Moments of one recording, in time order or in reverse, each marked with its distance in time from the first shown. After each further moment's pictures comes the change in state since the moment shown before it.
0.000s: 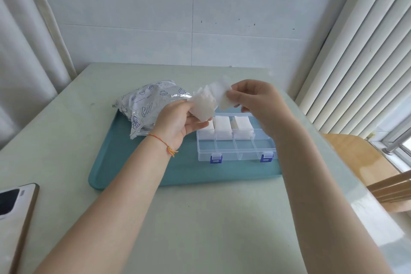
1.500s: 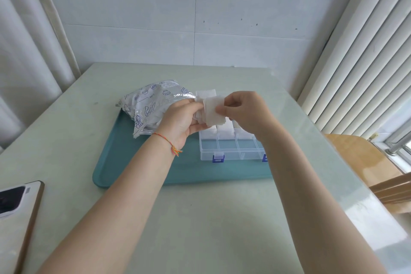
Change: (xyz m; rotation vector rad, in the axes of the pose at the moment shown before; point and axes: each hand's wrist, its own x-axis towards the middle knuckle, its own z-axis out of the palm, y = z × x) left_hand 0.002 -0.002 0.001 0.087 0.002 0.011; right_hand 0.001 0.009 0.023 -0.324 -0.038 0.060
